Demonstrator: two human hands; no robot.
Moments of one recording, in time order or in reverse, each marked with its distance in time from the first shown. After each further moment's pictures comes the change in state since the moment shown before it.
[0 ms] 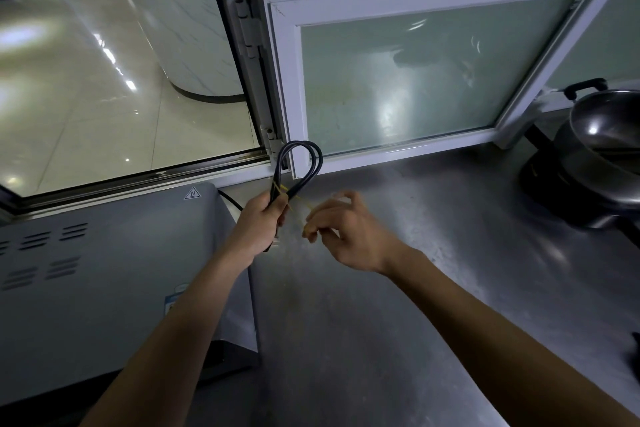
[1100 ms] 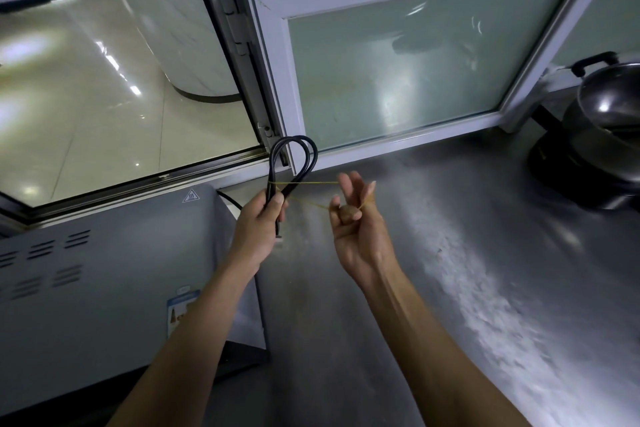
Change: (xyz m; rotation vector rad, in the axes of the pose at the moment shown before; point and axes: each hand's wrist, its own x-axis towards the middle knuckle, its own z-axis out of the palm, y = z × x) left_hand -0.005 -0.015 0.009 -0.071 0.121 0.113; right_hand 0.003 -0.024 0.019 2.079 0.838 0.656
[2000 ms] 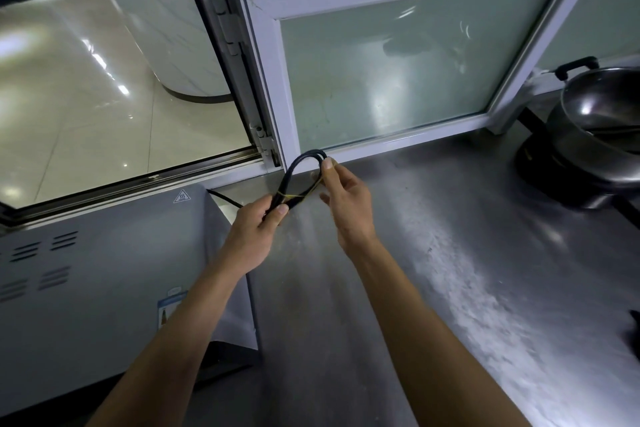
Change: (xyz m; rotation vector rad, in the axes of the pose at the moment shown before) left_hand -0.005 0.005 -0.010 0.267 -0.182 0.138; right_hand 0.031 0.001 0.010 -0.843 -0.001 -0.274
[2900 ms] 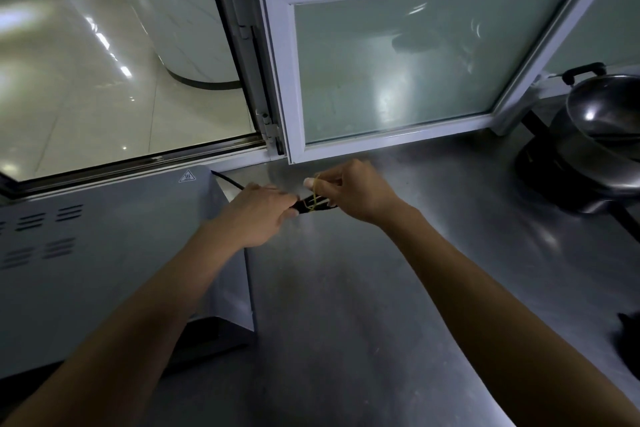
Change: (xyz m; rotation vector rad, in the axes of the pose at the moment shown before) left_hand 0.018 0.004 -0.012 0.864 -0.385 0.314; right_hand 0.012 -0.037 -0.026 -1.096 -0.458 -0.321
